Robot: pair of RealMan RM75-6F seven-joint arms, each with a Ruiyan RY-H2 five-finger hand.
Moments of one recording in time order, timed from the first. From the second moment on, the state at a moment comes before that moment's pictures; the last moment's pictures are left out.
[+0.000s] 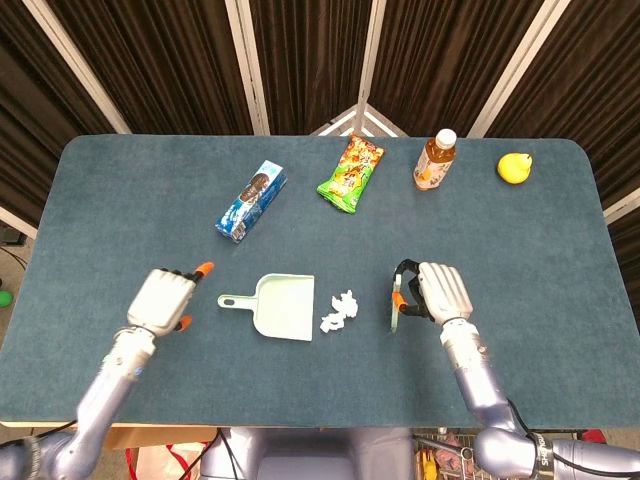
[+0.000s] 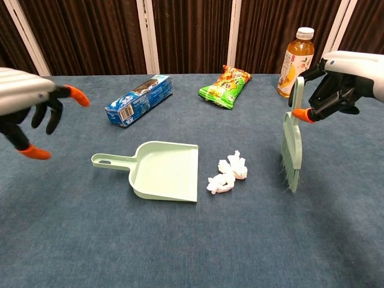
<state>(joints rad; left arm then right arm) -0.54 -1.37 -0.18 -1.84 1.07 1.09 0.88 0.60 -1.38 0.29 -1.92 -0.80 1.15 -0.39</state>
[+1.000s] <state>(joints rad) -0.82 -1.64 -0.20 -1.76 0.55 1.25 1.17 0.61 -1.34 0.27 -1.89 -0.81 1.14 -0.32</state>
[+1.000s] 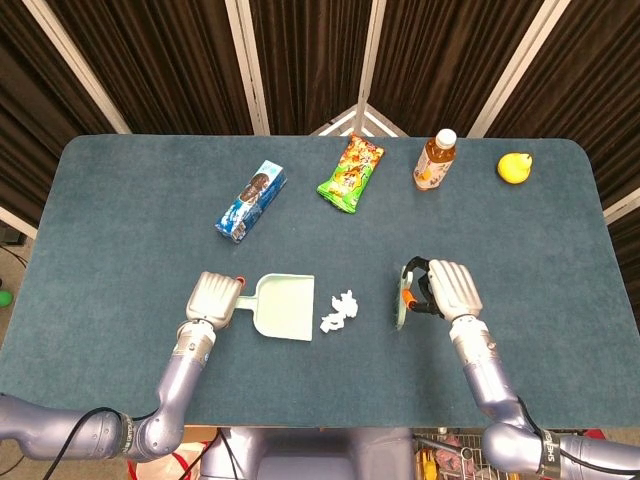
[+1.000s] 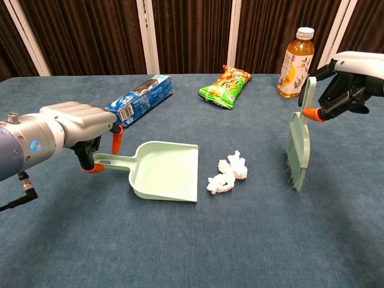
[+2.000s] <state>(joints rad) -0.91 -1.69 -0.16 -1.70 0.48 1.26 1.14 0.63 -1.34 0.25 -1.90 -0.80 1.15 -0.34</state>
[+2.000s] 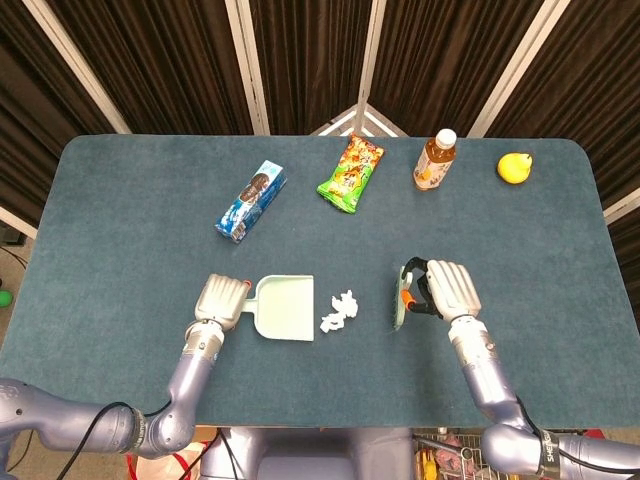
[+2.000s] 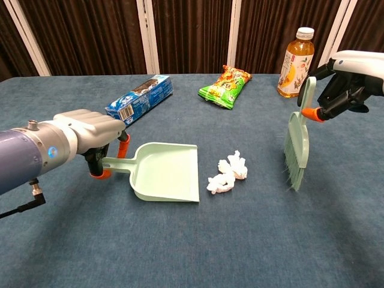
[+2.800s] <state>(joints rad) -0.96 -1.72 -0.21 -1.77 0.35 1.36 1.21 0.65 -1.38 0.24 -1.97 -0.80 1.20 -0.41</state>
